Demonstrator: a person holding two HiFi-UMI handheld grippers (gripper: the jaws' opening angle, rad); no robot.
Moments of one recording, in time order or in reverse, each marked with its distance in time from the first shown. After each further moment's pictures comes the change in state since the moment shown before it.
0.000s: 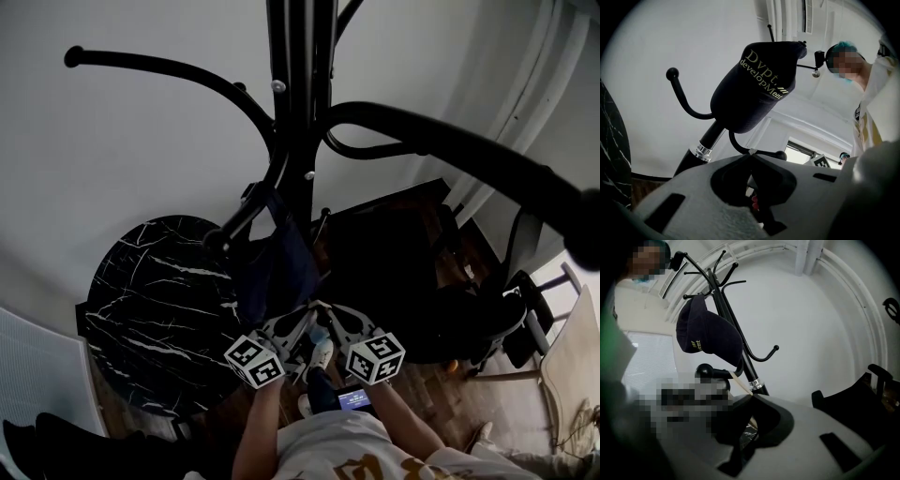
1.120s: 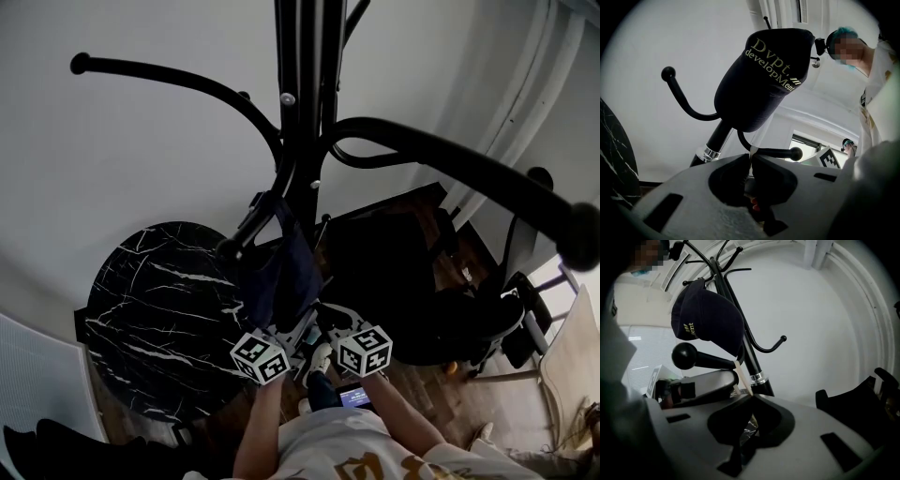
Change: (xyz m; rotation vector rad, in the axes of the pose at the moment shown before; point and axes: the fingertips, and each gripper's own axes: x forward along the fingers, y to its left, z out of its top) left arm 0.010 0.021 -0.002 0.082 0.051 0.055; right arm 0.032 0.003 -0.013 -0.053 0.075 0.032
